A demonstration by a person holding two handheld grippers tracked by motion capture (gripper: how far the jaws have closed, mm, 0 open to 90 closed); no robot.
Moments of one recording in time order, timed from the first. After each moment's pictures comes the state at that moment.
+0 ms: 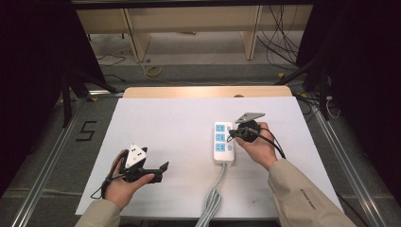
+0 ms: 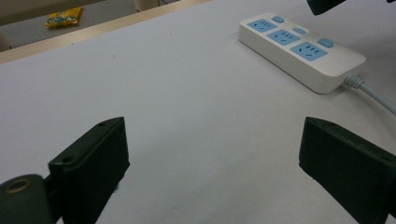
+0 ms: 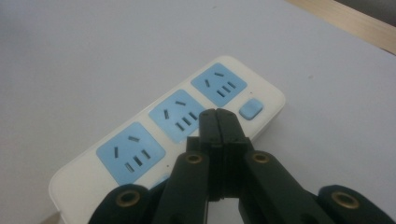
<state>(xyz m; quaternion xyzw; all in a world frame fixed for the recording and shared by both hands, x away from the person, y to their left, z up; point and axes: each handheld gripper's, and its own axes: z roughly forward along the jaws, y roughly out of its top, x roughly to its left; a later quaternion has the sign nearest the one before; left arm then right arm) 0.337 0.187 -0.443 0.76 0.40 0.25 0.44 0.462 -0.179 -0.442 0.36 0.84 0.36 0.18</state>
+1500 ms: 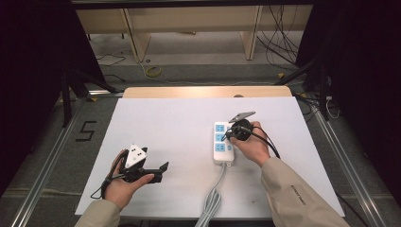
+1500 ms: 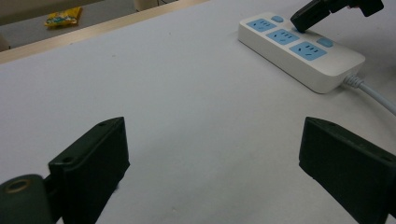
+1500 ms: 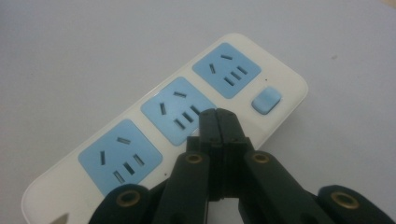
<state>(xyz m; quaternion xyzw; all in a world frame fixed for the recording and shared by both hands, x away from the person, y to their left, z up) 0.337 0.186 -0.443 0.76 0.40 0.25 0.44 0.477 -0.165 -0.456 0.37 0.86 0.32 0.15</state>
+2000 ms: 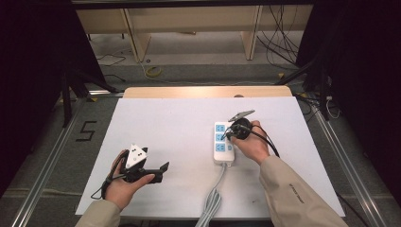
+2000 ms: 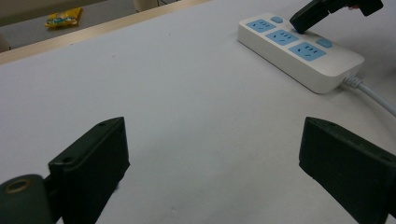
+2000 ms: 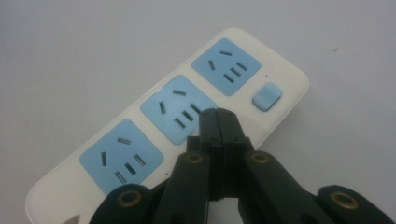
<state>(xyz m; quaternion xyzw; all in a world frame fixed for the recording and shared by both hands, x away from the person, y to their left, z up) 0.336 0.185 -0.443 0.76 0.40 0.25 0.44 0.479 -0.163 -0.453 0.38 0.86 0.31 0.14</state>
